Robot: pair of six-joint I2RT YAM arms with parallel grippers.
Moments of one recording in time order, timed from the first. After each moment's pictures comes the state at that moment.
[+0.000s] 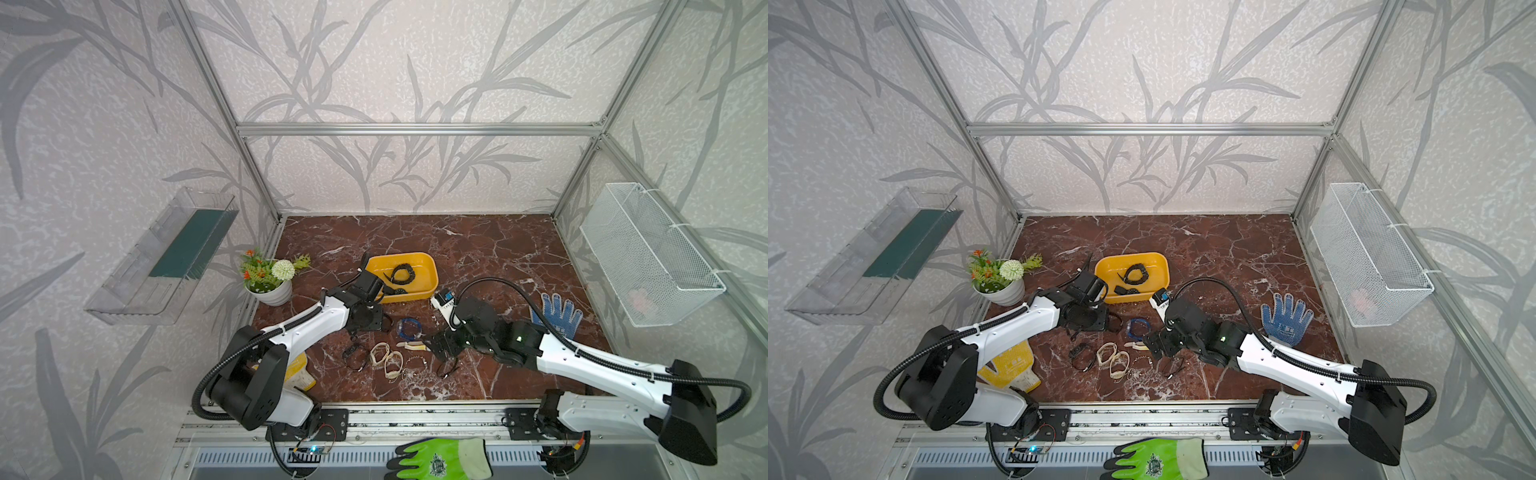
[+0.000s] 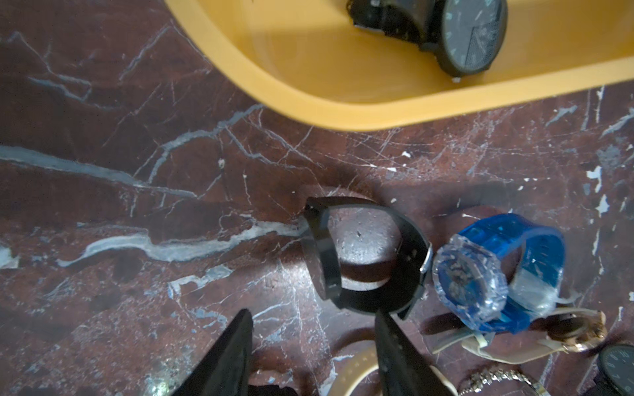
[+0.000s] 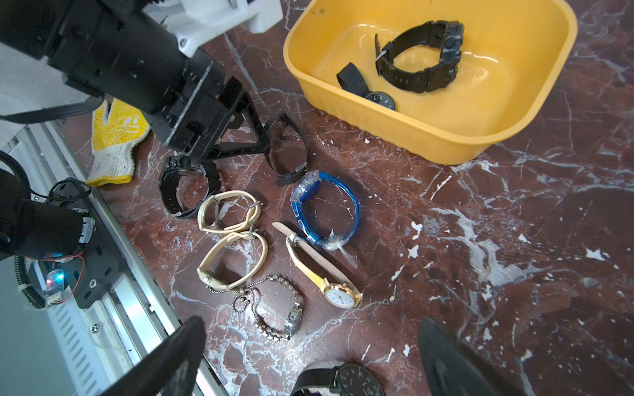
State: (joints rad) left arm -0.51 1.45 0.84 -0.65 -0.01 -0.47; right arm 0.99 1.15 0.77 -0.37 0.00 0.34
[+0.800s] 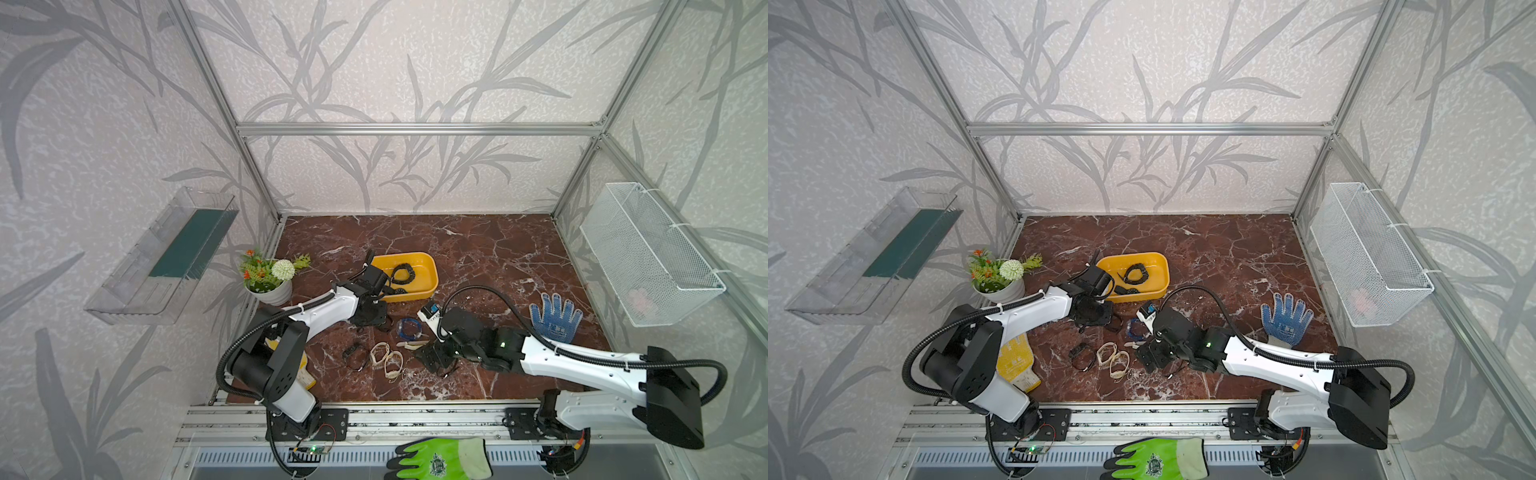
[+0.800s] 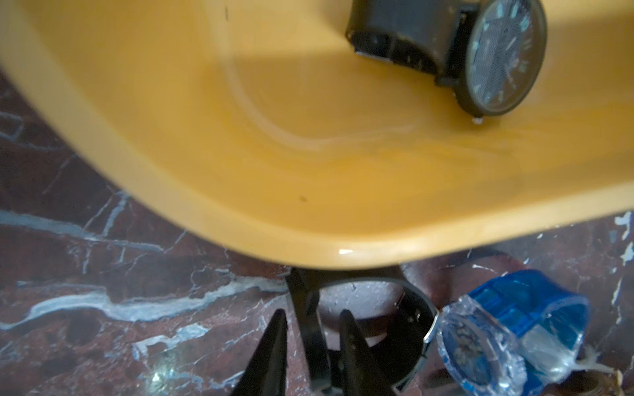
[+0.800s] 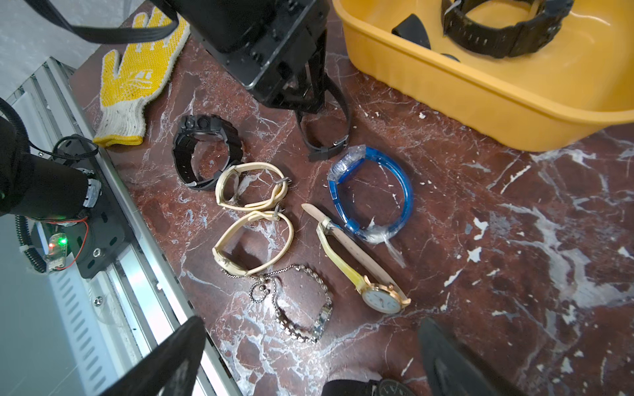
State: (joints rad) left arm -0.49 1.60 0.92 -0.61 0.01 -0.49; right arm 1.06 1.25 0.74 -0.28 -0.01 0.34
